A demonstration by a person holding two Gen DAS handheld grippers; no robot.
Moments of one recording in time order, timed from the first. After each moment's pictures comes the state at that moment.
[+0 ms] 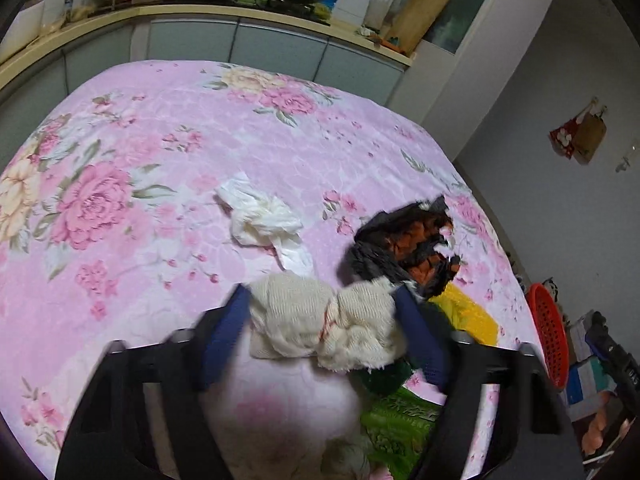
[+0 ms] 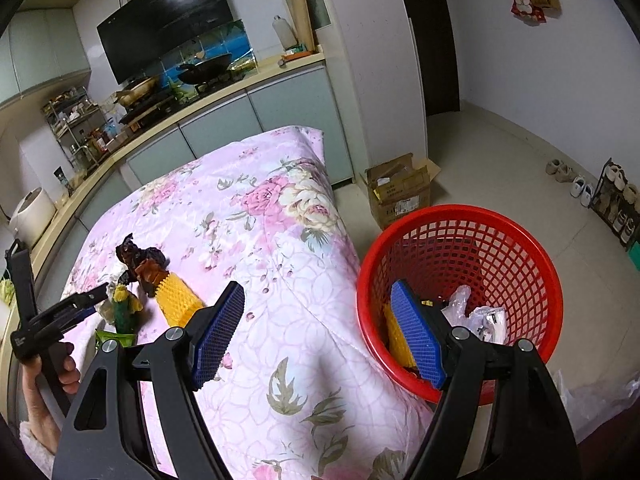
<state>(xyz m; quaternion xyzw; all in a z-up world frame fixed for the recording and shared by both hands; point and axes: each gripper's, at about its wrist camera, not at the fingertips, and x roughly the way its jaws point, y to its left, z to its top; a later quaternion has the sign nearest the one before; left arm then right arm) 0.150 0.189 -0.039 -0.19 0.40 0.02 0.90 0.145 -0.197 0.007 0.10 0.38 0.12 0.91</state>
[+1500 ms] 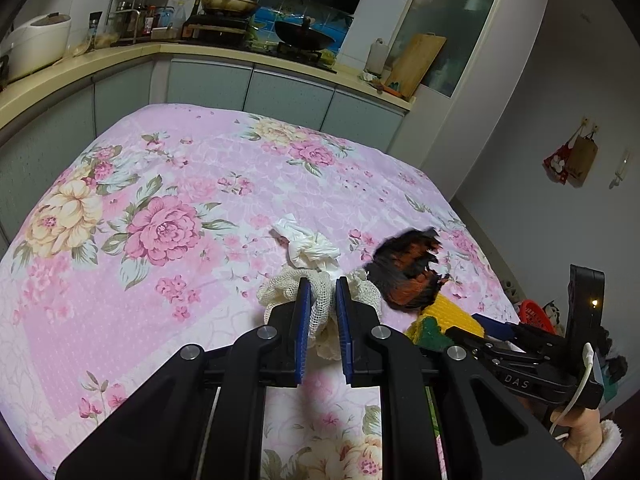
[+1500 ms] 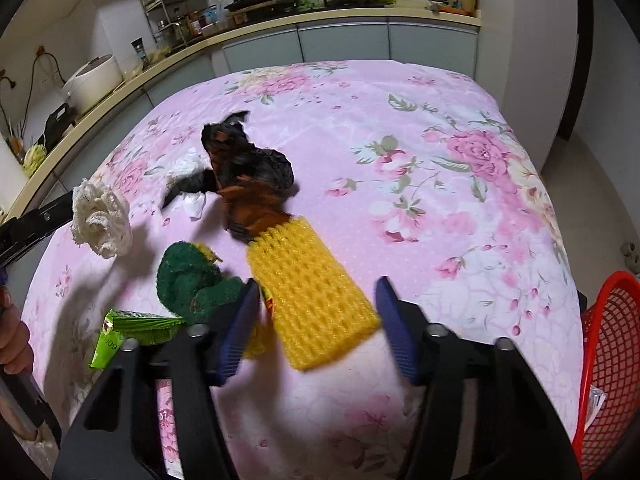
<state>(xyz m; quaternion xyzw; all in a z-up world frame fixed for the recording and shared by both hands) 0.092 0.218 -0.003 -0.18 0.33 0.04 0.93 0.185 -0.019 -0.044 -0.06 0.44 0.29 0.85</state>
